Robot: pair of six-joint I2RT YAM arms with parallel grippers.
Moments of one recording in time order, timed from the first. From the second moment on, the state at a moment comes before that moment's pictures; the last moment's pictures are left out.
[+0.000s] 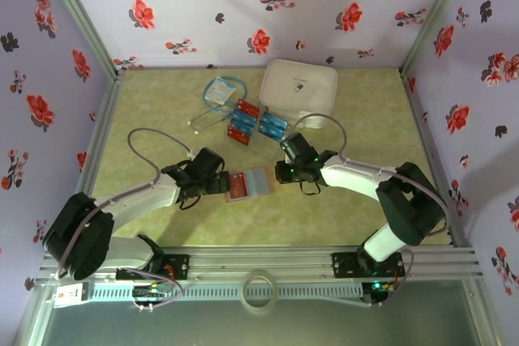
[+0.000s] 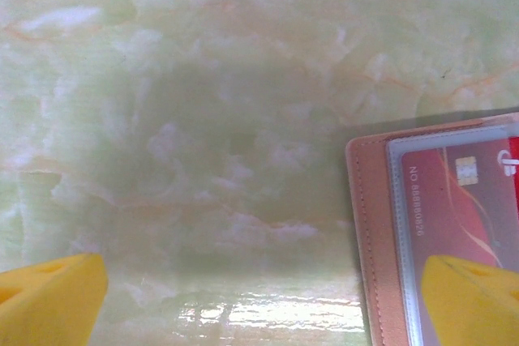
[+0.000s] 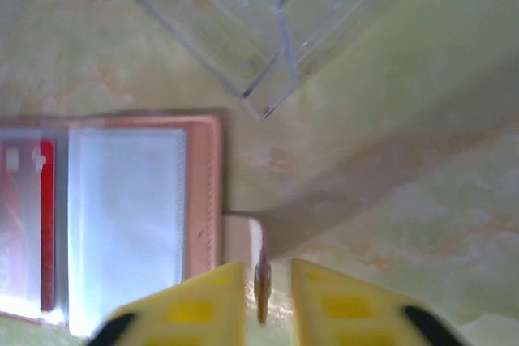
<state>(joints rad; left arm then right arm) -0.72 1.32 0.67 -0.48 -0.26 -0.70 0.72 1.55 0.83 -0.30 -0.08 0.52</state>
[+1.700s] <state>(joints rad) -0.73 1.46 0.66 -0.39 -0.27 -0.70 0.81 1.72 0.93 -0.23 -0.17 0.59</state>
